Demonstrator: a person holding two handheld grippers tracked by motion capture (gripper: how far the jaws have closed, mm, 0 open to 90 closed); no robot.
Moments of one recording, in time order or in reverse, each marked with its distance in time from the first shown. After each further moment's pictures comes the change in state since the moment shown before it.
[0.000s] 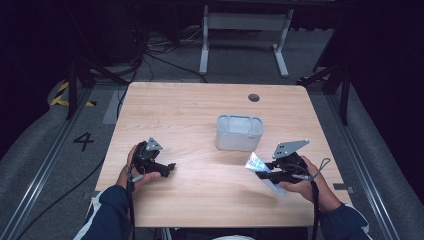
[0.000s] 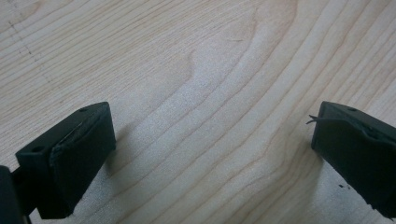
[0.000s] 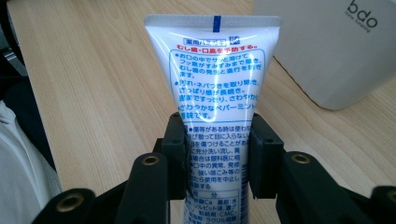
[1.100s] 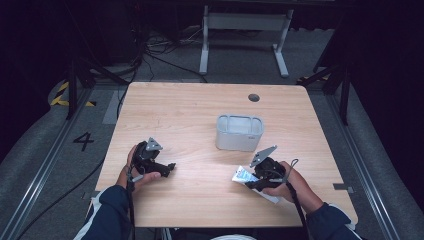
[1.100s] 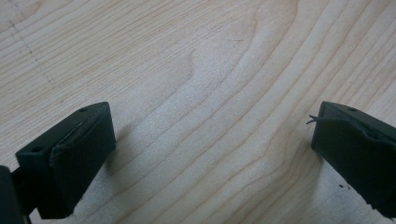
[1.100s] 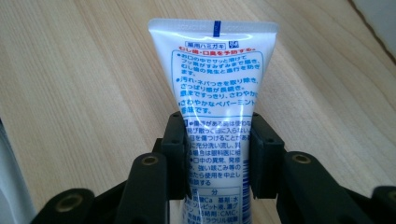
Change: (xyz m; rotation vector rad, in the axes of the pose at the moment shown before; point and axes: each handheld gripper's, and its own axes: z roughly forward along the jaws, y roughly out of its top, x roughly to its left) left arm 0.000 0.000 0.000 0.001 0.002 -0.002; right arm 0.010 0.001 0.058 0.248 0.020 -0.016
